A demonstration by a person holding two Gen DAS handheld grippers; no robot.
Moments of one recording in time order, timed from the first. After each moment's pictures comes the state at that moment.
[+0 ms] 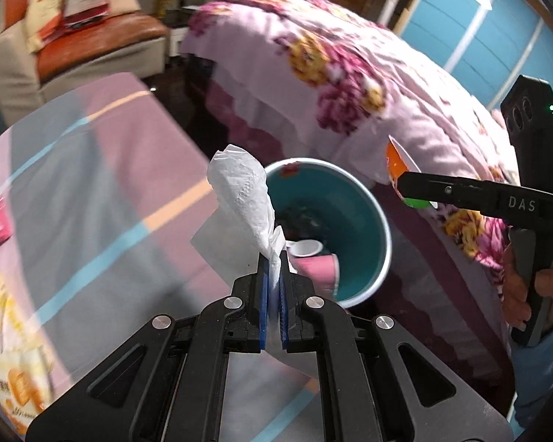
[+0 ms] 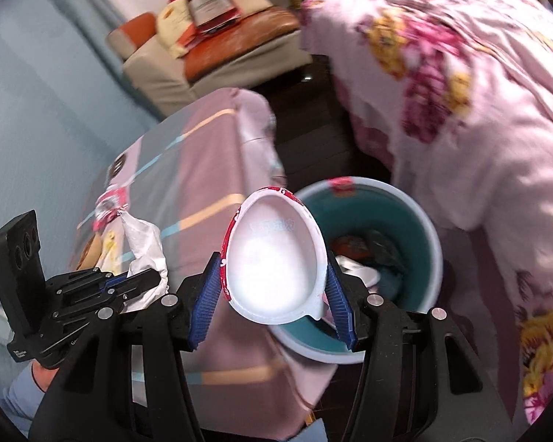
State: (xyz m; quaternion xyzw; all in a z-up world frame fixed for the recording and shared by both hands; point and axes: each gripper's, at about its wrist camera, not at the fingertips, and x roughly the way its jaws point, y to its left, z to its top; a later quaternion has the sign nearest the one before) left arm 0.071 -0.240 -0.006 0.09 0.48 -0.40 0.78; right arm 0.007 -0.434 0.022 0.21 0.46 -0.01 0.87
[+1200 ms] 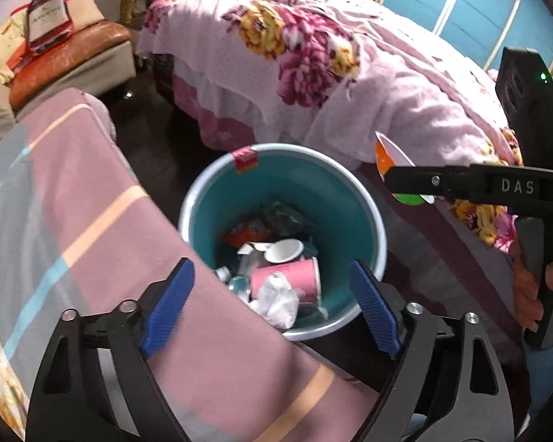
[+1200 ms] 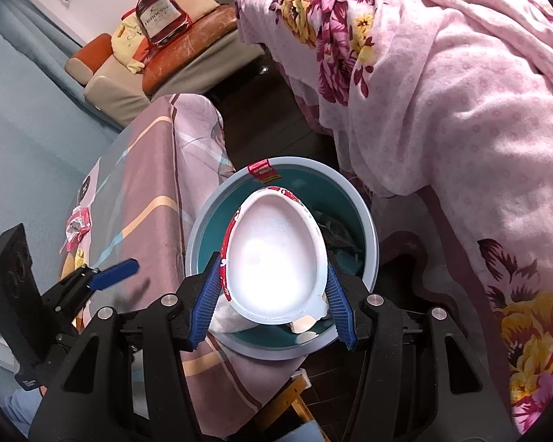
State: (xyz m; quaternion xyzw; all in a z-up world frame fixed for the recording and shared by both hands) left arm 0.053 -0.311 -0.032 0.15 0.47 -0.40 0.77; right arm -0.016 -0.505 -0.020 0.26 0.47 -0.05 0.84
